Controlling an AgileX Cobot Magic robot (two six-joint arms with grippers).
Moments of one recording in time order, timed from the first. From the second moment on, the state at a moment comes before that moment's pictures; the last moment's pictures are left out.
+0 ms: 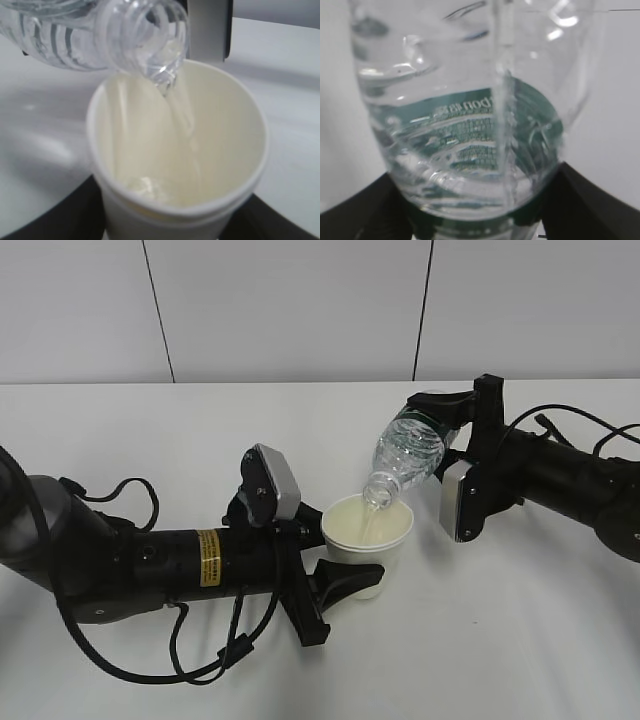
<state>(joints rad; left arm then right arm) -0.54 2.15 -0.84 0.84 -1.06 -0.26 0.04 2.09 -0.89 -0.68 -1.11 -1.32</state>
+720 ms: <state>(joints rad) -0.54 2.15 -0.84 0.84 -1.05 -0.26 0.04 2.09 -0.89 -0.68 -1.11 -1.34</state>
